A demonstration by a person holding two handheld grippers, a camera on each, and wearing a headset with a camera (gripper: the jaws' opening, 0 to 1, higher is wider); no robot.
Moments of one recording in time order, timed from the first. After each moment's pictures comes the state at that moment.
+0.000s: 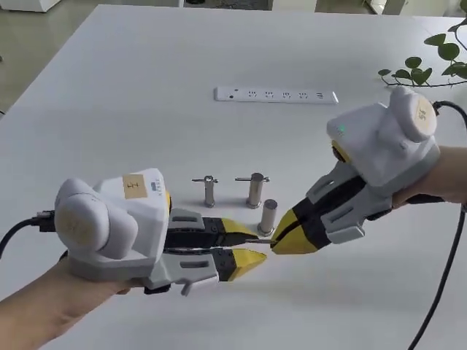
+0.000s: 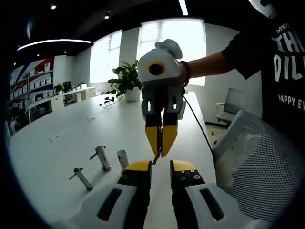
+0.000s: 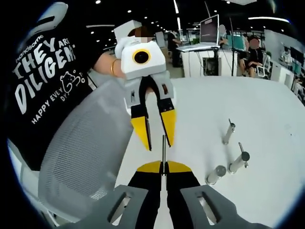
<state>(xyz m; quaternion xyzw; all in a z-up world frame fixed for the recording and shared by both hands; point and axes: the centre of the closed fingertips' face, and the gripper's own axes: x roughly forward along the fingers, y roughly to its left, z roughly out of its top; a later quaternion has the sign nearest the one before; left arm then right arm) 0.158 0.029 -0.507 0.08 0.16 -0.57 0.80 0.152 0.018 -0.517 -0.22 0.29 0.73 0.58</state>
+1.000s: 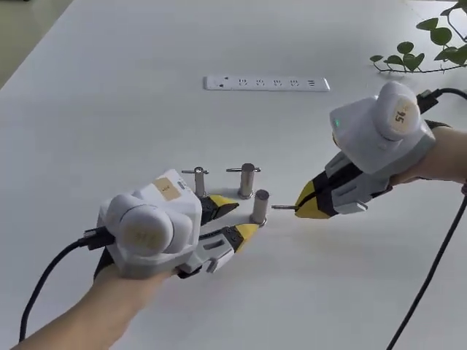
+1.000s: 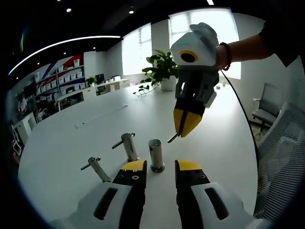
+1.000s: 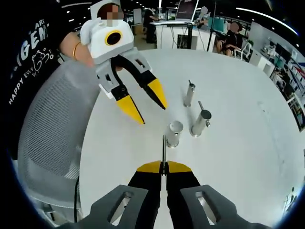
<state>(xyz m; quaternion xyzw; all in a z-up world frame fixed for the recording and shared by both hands) 0.218 0.026 -0.549 0.10 0.19 -0.42 0.88 0.217 -0.034 -0.558 -0.33 0.33 0.61 0.64</state>
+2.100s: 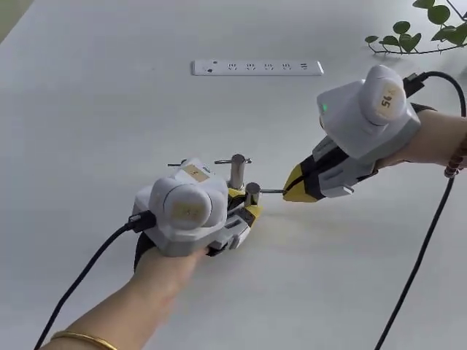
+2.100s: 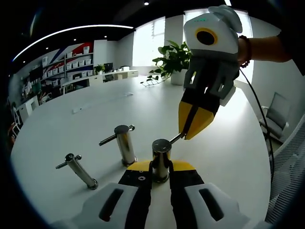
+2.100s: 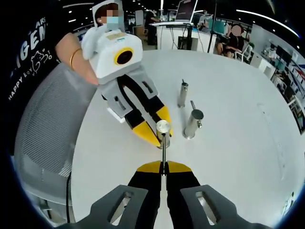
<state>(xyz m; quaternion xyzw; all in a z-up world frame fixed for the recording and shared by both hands) 0.249 0.004 -0.582 0.07 0.23 -0.39 0.89 0.231 -0.029 -0.564 -0.33 0.32 0.63 0.63</state>
